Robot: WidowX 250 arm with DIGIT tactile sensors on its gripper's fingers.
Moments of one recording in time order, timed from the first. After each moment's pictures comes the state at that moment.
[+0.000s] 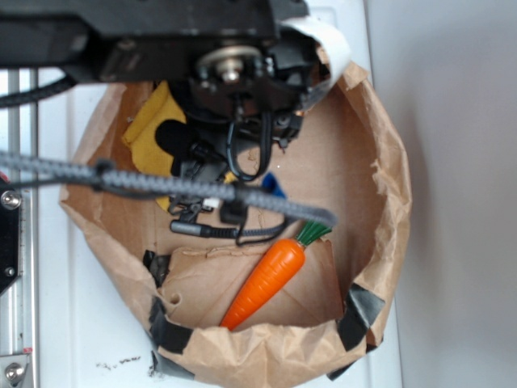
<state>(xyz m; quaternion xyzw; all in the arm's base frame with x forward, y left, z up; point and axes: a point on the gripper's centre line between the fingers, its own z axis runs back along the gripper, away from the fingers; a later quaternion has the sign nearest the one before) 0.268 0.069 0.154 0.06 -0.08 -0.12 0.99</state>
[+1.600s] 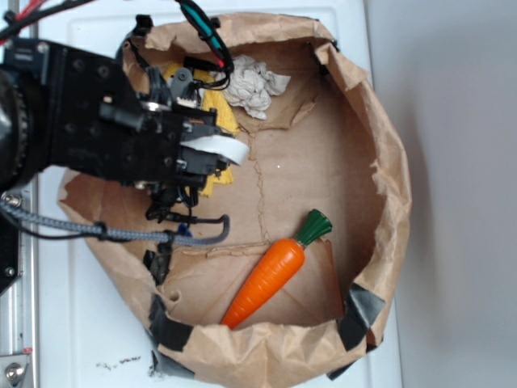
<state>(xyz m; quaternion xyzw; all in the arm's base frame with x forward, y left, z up) 0.250 0.075 0.040 0.16 -0.10 -0.12 0.97</state>
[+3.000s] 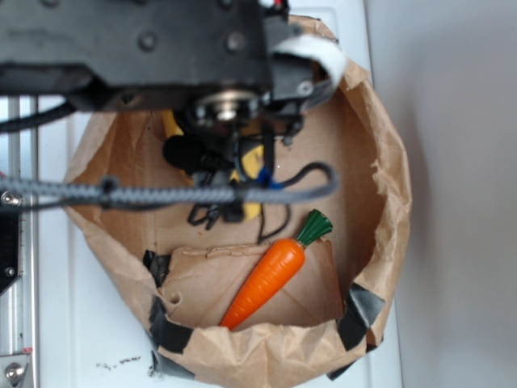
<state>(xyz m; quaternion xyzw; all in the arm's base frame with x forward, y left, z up) 0.274 0.055 0.161 0.07 -0.08 -0.03 0.99</state>
